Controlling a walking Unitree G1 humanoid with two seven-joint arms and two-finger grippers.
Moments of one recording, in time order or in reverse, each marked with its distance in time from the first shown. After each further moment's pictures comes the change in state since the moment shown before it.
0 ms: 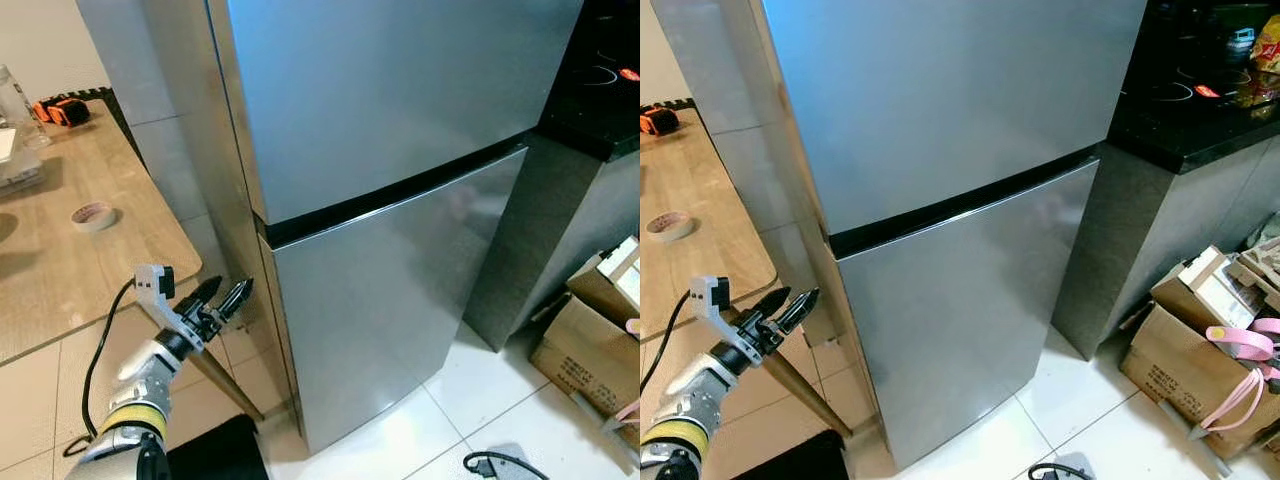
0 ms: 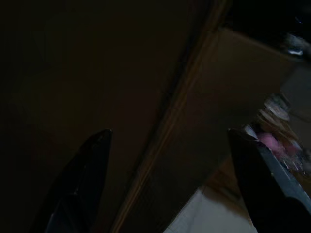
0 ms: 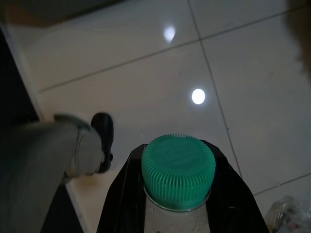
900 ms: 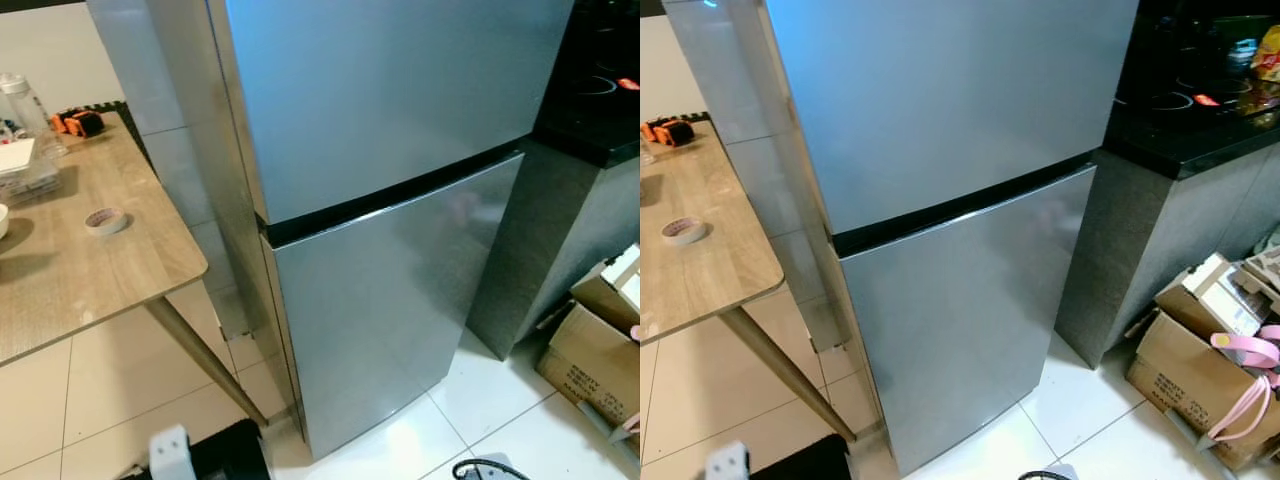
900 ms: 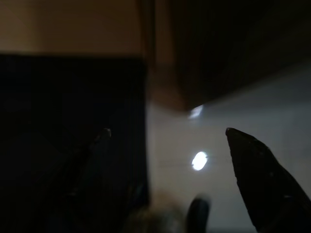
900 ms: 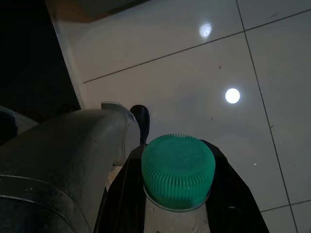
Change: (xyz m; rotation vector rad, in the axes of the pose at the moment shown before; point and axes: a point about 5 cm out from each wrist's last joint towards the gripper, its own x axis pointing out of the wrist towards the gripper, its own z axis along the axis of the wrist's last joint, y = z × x) left arm -0.116 -0.032 -0.165 -0.315 0.445 0.983; right arm -0.004 0.025 -0.023 0.058 0.066 0.137
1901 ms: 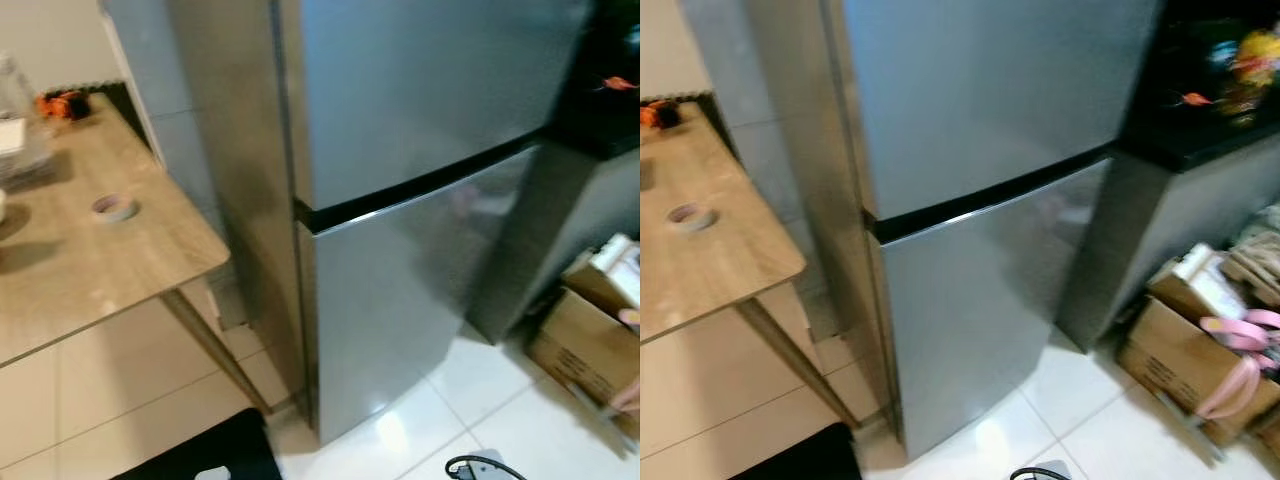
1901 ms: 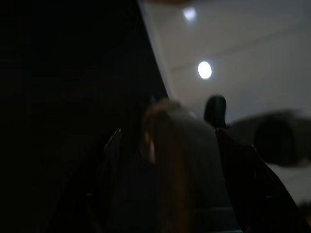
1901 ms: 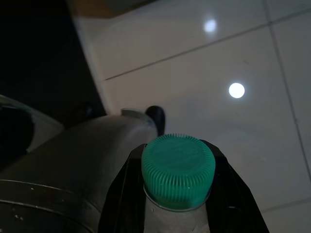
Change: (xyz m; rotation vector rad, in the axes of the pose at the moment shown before) left arm -0.033 -0.019 -0.095 0.233 0.419 -0.139; right arm 0.001 0.005 0.002 0.002 -0.008 0.012
